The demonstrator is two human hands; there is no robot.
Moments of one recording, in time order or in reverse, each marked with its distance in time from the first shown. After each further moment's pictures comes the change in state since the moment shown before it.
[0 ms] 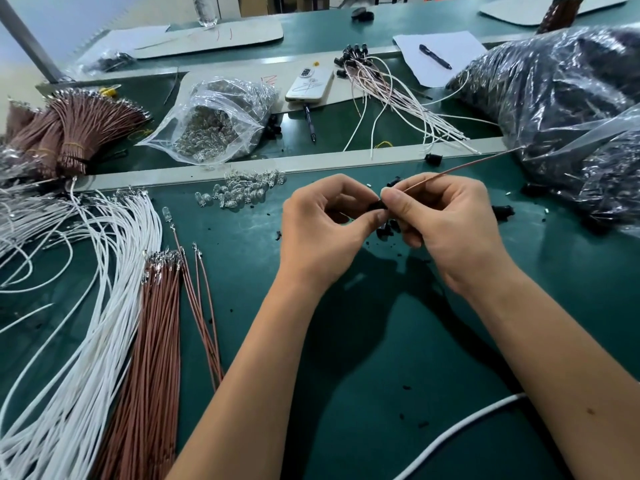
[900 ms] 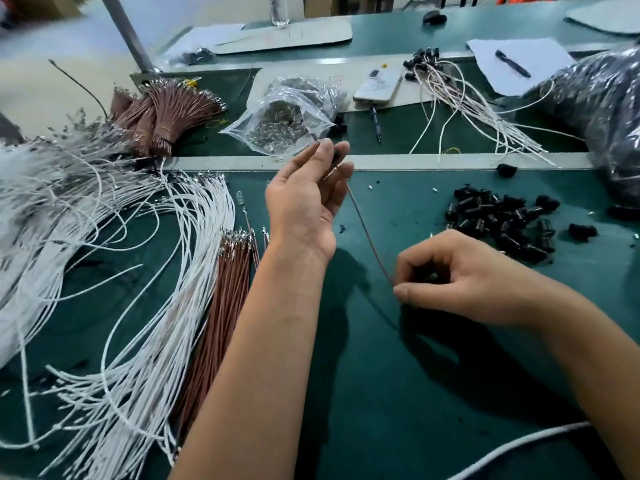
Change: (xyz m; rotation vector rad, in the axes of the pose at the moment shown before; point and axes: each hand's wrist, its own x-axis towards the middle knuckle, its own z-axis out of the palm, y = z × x) left_hand 0.015 0.028 -0.068 -0.826 0.444 -0.396; right_hand -0.016 -0.020 0.021 -0.491 -0.907 0.042
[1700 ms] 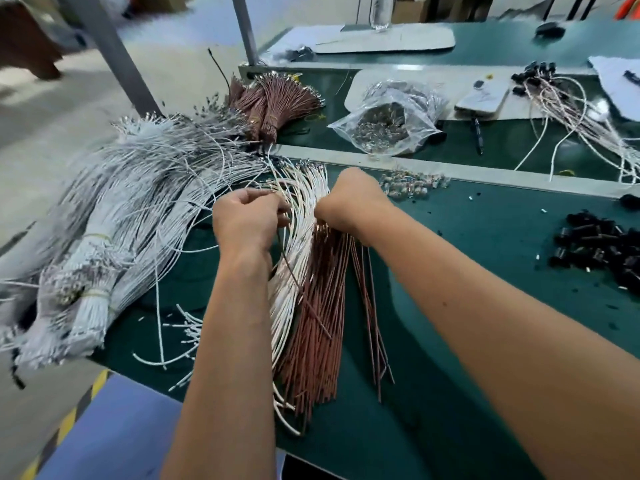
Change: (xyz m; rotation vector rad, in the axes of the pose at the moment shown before) left_hand -0.013 0.096 -0.144 0.611 0.606 0.198; right_hand 0.210 -0.105 0.111 -0.276 0.252 0.351
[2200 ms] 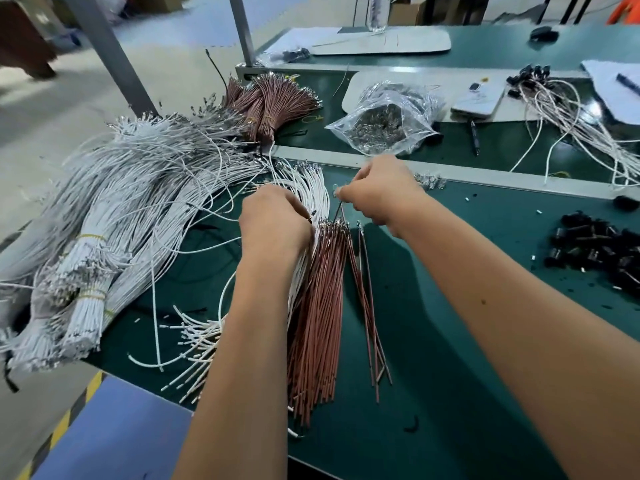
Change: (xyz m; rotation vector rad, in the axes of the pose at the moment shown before) left_hand -0.004 0.002 0.017 0.854 -0.108 0.281; right_hand 0.002 0.023 -0.028 0.189 0.076 0.034
